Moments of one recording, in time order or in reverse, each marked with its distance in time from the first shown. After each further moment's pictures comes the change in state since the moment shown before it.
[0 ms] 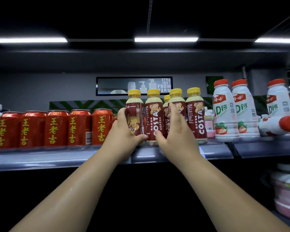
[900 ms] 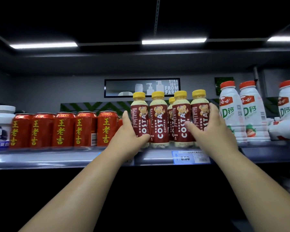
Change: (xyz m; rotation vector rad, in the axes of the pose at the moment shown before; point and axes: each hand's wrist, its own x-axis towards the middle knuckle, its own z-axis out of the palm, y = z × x) left_hand 0.004 0.005 0.002 0.022 -0.078 -0.141; right_hand 0.021 0.064 -0.042 -0.058 0.028 0.348
